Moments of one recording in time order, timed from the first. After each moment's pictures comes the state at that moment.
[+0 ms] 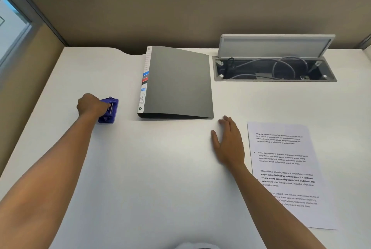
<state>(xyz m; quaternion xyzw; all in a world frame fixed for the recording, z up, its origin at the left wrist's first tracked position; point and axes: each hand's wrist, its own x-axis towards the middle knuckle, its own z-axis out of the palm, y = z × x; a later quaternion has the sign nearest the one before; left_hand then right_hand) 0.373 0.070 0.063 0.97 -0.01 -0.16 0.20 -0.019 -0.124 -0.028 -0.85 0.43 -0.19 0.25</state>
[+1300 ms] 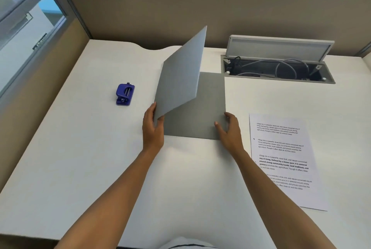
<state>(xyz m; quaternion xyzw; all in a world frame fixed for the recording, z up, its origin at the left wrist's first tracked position) 0.147 0.090 0.024 0.77 -0.18 -0.13 0.60 -0.032 -0.099 -0.003 -0.74 0.42 -0.22 0.47</state>
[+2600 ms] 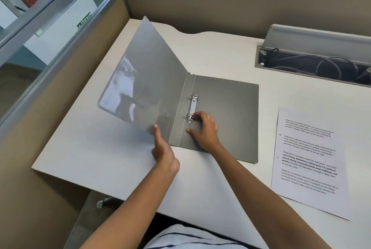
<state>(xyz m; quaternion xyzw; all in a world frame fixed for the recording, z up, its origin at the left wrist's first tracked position) 0.064 0.159 0.062 0.55 0.41 -0.20 0.70 0.036 0.030 -0.007 -0.85 0.29 -0.07 0.44</state>
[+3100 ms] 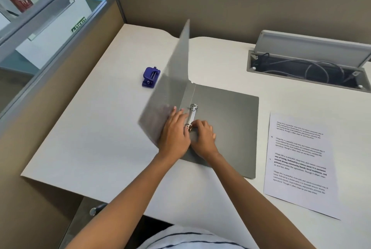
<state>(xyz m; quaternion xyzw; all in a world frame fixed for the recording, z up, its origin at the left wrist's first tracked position) 0.078 0.134 0.052 0.90 -0.31 -0.06 0.31 0.015 0.032 0.002 -0.86 0.30 -0.04 0.41</state>
